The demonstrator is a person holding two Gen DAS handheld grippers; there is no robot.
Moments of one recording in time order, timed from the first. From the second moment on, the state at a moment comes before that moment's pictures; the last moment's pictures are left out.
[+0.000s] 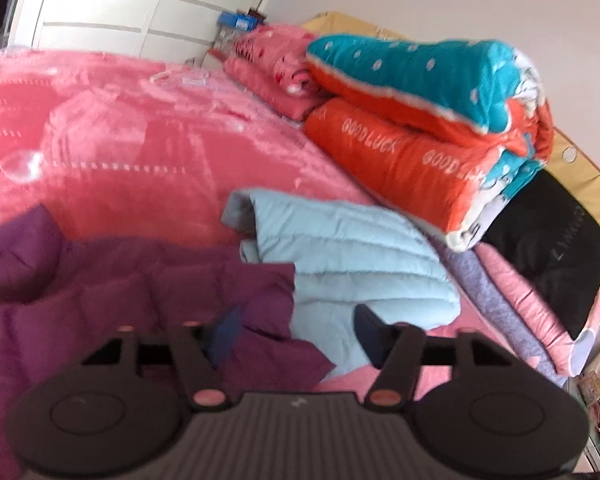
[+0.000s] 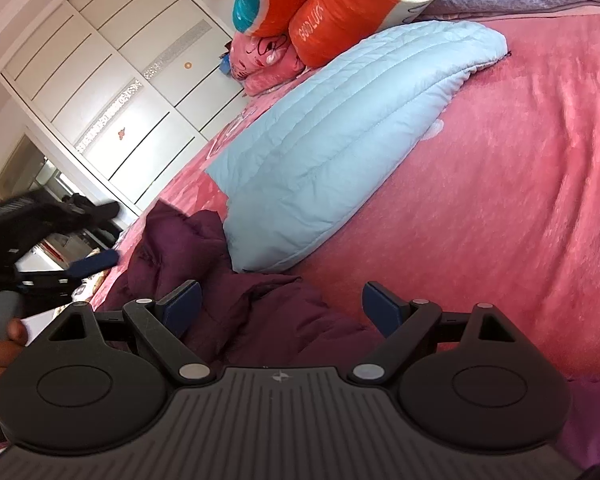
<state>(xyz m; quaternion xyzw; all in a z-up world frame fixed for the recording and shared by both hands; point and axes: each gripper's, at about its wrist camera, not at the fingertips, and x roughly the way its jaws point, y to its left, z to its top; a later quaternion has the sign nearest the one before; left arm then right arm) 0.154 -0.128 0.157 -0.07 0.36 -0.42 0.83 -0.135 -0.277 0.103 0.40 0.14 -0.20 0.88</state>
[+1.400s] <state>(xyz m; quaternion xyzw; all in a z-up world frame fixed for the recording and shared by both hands) 0.163 0.054 0.023 0.01 0.21 -0.15 0.97 -0.057 -0.240 0.140 0.12 0.15 -0.08 0.98</state>
